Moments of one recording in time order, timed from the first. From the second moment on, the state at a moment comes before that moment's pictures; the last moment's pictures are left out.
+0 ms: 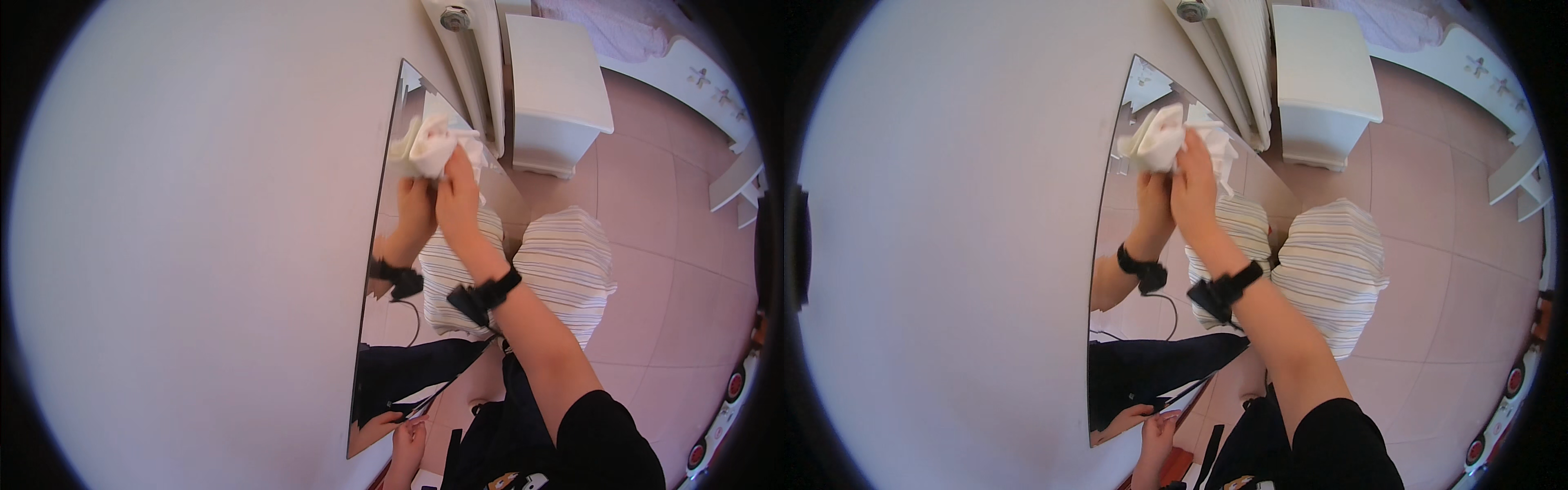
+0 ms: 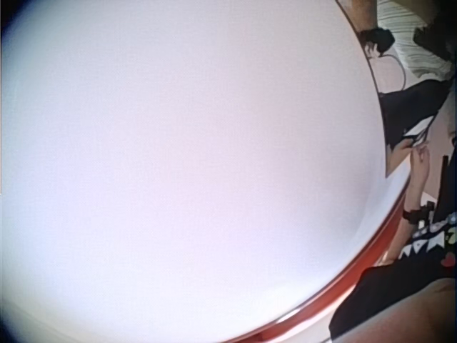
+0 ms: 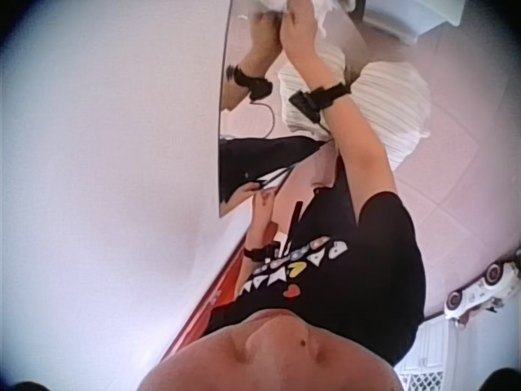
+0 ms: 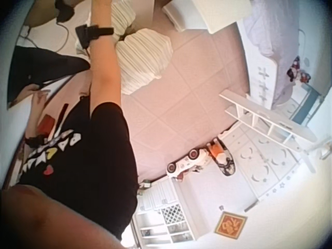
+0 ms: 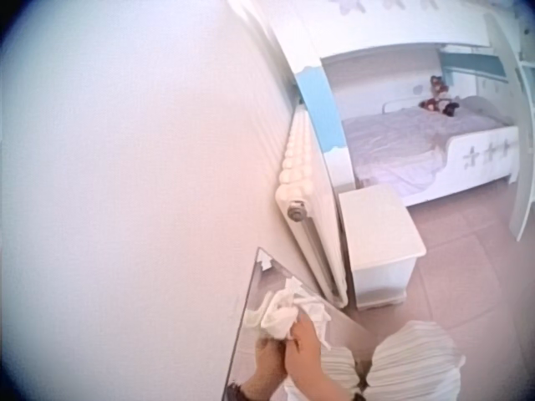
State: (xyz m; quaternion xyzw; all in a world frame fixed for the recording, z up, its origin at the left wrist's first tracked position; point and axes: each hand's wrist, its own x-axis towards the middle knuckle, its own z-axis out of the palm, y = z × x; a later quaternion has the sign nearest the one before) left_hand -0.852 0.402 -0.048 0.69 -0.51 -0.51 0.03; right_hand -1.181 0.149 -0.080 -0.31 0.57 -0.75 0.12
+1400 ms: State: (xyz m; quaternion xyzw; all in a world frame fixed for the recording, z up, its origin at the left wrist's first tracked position) left_hand -0.828 0.422 -0.055 0.57 -0.60 -0.55 0.09; right_hand -0.966 0.382 -0.115 -0.39 0.60 -0.63 0.30
